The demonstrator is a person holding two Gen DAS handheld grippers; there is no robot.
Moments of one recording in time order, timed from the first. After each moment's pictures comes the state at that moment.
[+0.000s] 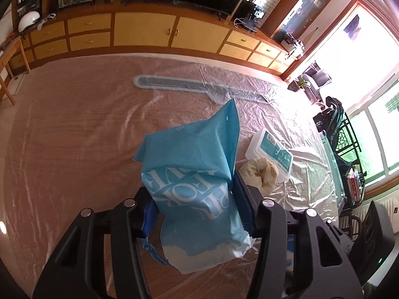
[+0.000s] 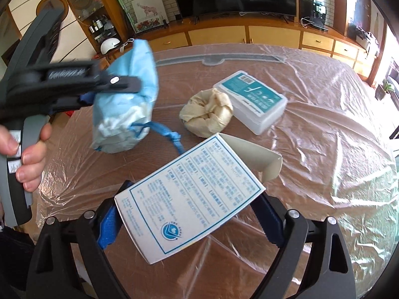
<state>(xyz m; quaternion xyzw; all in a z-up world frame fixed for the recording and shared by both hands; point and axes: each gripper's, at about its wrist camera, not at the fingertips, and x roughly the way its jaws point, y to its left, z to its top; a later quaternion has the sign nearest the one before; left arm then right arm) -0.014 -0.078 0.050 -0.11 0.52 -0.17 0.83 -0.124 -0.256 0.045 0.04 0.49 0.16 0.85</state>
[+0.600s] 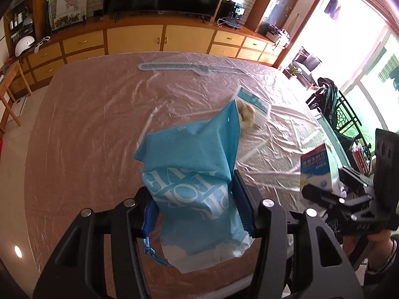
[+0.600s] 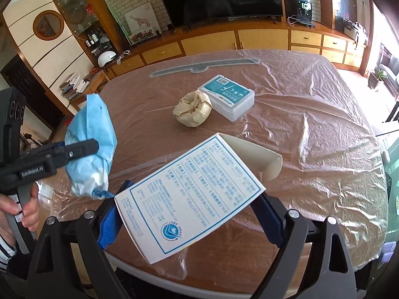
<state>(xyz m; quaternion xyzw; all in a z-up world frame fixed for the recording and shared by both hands) -0.109 -0.073 0.064 -0.05 0.49 -0.19 0.85 -0.167 -0.286 0.072 0.07 0.48 0.15 0.86</state>
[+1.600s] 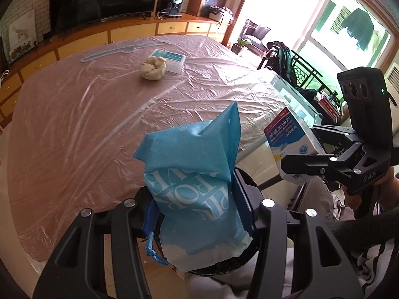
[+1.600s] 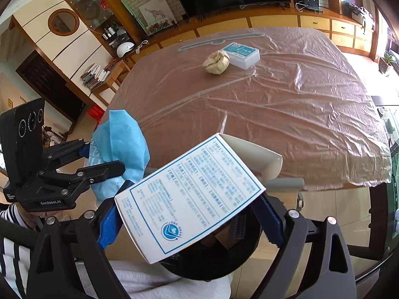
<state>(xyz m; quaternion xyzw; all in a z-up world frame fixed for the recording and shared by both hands) -0.216 -0.109 0.060 0.03 0.48 -0.33 0.81 -0.292 -0.298 0.082 0.10 0.51 0.20 0.83</state>
